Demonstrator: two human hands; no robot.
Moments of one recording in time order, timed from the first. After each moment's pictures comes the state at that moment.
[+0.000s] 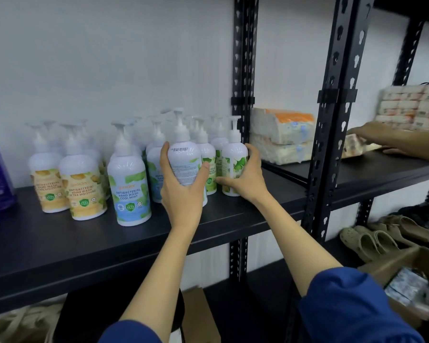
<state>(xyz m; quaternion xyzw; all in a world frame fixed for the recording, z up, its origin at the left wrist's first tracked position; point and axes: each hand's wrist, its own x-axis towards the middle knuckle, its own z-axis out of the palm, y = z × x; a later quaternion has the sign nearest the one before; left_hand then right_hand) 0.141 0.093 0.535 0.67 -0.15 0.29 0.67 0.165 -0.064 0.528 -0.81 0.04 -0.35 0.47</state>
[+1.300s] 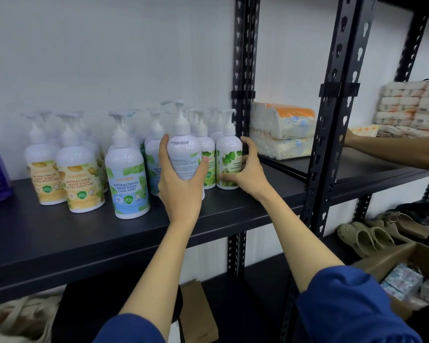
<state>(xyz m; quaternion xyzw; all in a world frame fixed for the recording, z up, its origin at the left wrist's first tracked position) 0.140 0.093 0.533 0.68 -0.14 0.31 0.65 0.157 -0.065 0.533 -0.79 0.00 -0.30 0.53</state>
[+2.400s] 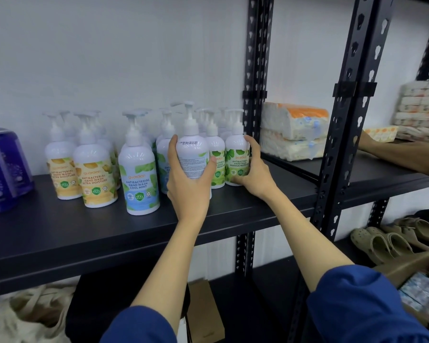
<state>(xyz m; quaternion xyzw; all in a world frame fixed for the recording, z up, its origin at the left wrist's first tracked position) 0.143 0.093 0.531 0.69 -0.13 0.32 0.64 0.153 -0.061 0.534 -0.85 -0.01 -0.30 0.43</state>
